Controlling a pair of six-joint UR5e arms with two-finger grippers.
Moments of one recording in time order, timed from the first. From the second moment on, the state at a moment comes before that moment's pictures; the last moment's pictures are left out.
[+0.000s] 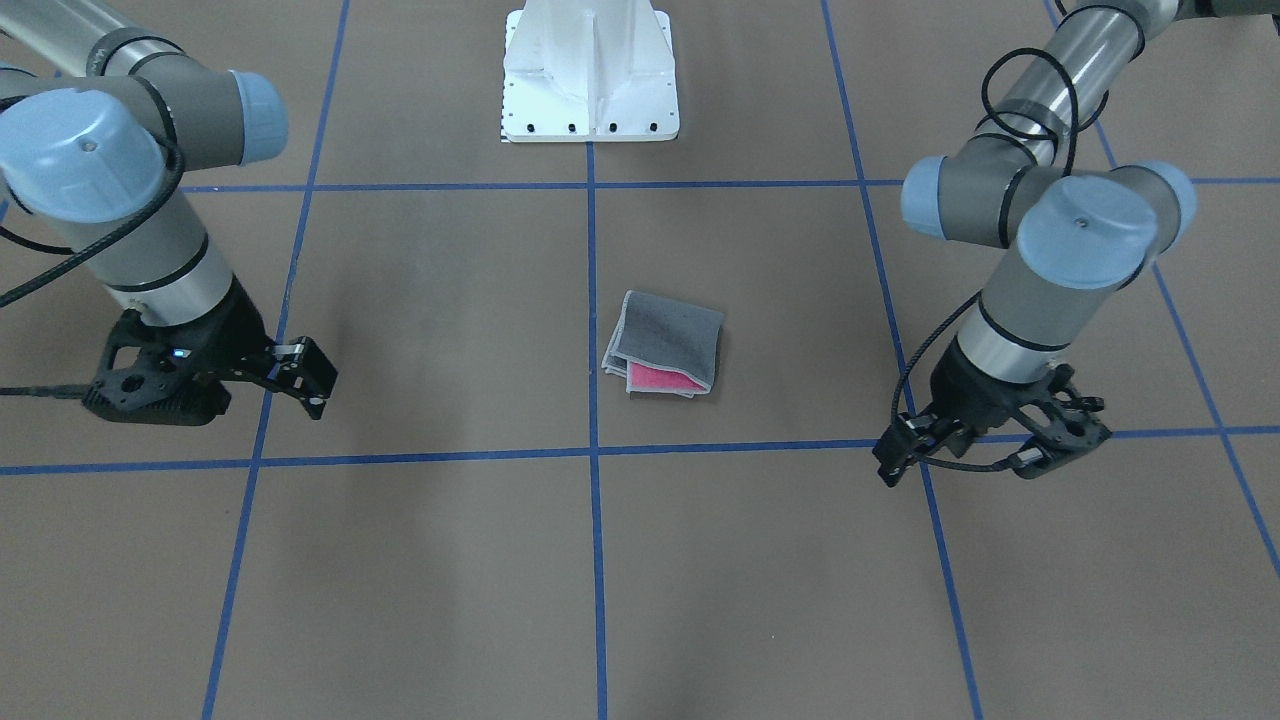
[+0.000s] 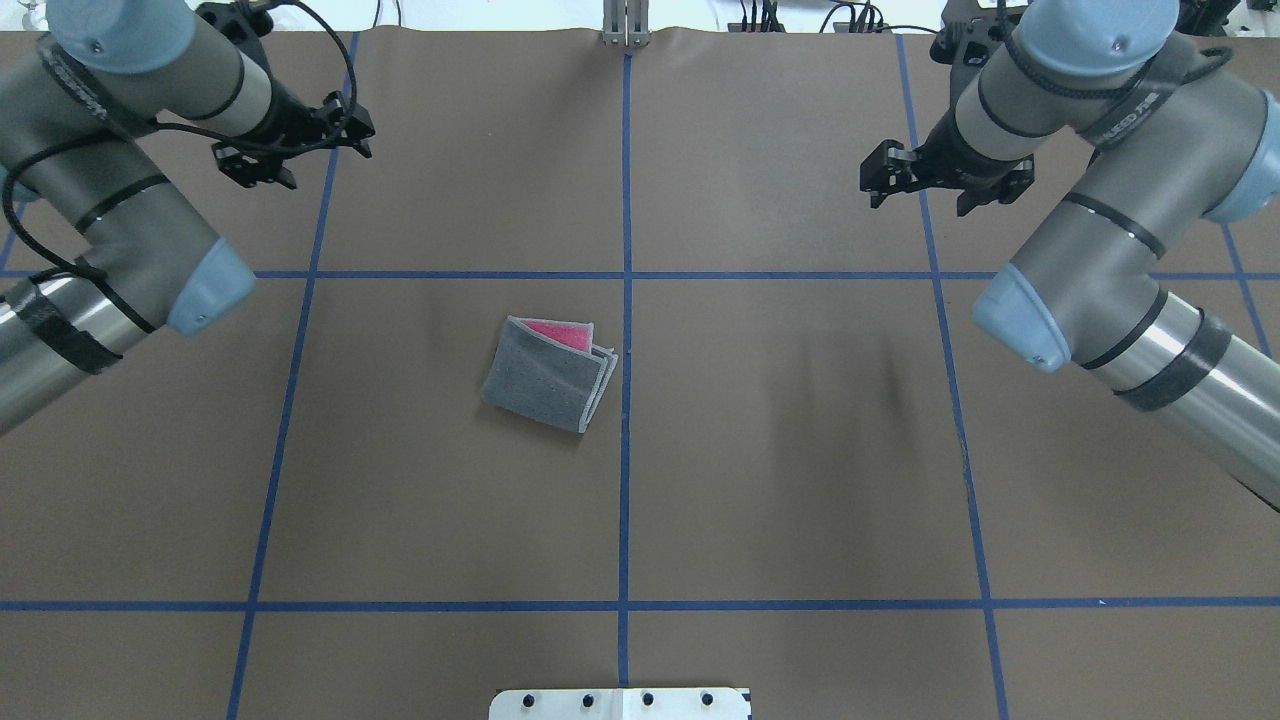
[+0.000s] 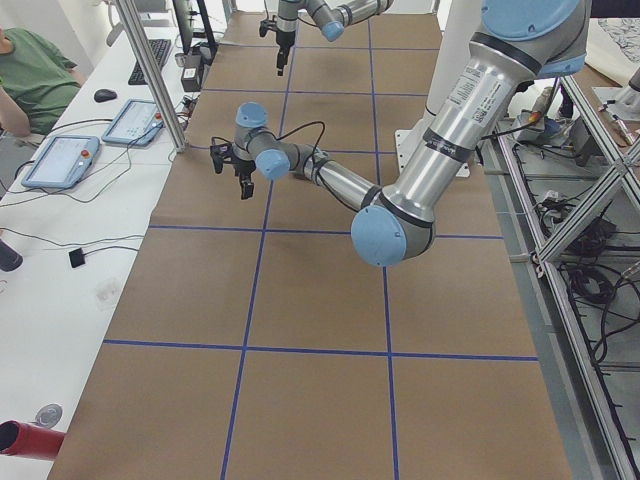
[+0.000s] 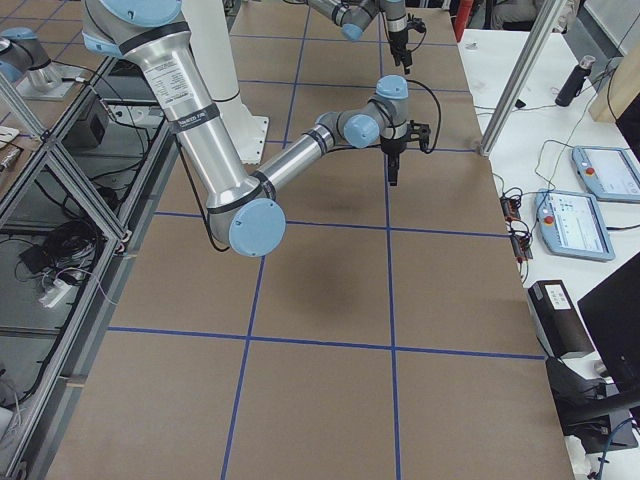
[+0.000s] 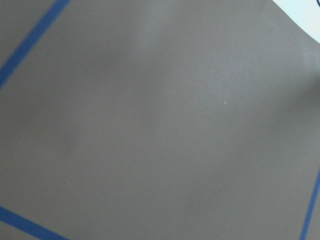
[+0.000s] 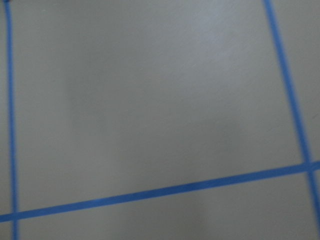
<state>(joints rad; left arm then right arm) -0.98 -2.11 -1.49 -1.88 -2.00 -1.20 0.95 -1.09 1.71 -1.58 2.02 0.88</state>
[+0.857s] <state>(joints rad) -1.38 -1.76 -1.66 -1.78 -2.29 -0.44 1.39 -1.28 1.71 -1.77 2.31 0.21</state>
